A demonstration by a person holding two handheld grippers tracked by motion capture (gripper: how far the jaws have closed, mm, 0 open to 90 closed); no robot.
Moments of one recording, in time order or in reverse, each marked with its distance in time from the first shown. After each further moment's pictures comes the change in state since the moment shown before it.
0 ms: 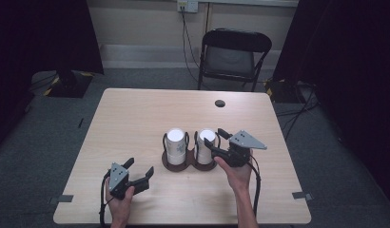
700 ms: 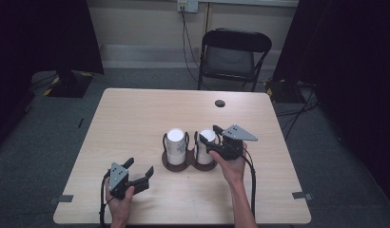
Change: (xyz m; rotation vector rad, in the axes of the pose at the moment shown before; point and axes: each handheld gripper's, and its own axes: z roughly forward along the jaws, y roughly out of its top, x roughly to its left) left arm 0.000 0.000 0.000 0.000 0.004 -0.006; right arm -0.008 -0.005 0.031 0.042 0.012 0.014
